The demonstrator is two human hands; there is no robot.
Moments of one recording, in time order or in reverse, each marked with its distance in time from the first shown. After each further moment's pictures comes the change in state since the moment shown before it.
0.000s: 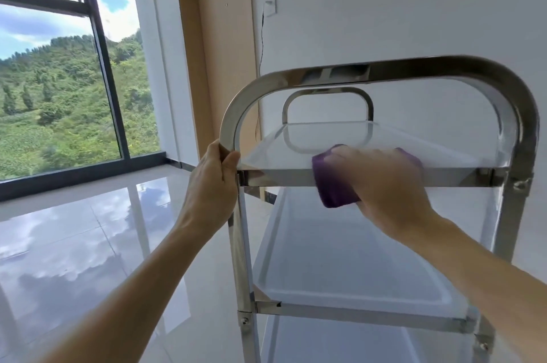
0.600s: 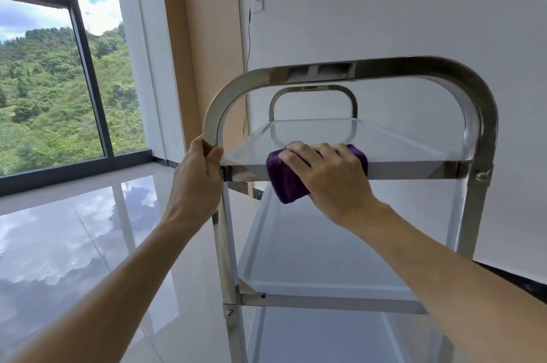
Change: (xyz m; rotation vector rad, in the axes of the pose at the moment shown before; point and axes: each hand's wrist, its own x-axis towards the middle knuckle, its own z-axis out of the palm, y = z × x) left_hand -0.006 0.009 -0.001 -0.033 0.007 -0.050; right_hand 0.026 -0.035 -0.004 0.041 -0.179 -0.020
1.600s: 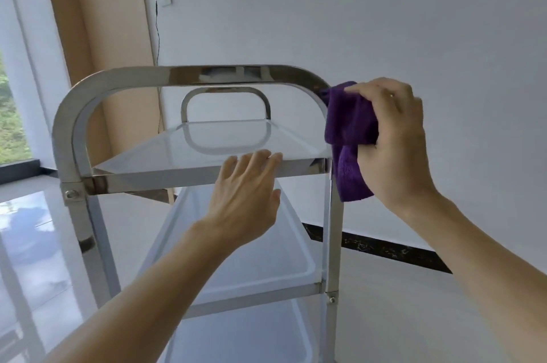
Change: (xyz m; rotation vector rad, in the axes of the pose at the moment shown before) left_hand -0.053 0.114 0.147 0.494 -0.305 0.686; right_hand -0.096 0.138 -0.123 0.258 0.372 0.502
